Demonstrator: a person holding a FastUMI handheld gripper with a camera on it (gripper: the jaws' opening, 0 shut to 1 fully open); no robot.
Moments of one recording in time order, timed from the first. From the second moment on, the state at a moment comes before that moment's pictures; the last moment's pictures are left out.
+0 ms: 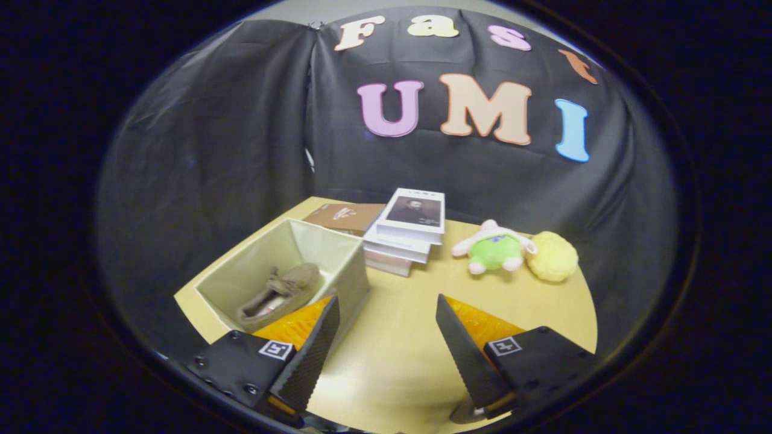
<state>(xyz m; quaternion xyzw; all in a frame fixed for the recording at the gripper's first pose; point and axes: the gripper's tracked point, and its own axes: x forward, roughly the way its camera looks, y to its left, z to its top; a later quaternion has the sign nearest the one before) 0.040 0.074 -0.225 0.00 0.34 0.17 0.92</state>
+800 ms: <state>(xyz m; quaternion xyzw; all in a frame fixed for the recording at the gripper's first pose) -0.010 -0.127 -0.335 -0.03 0.43 0.06 0.90</state>
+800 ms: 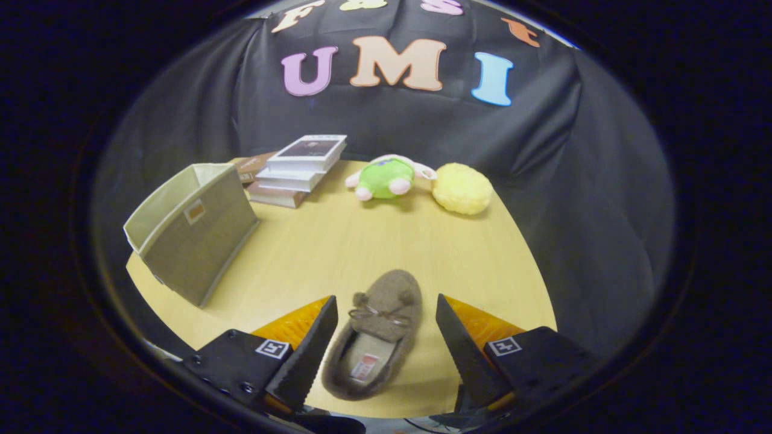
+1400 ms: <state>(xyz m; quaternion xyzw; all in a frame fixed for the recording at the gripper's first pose) -0.046 -0.148 -0.426 0.01 0.55 0.05 0.84</state>
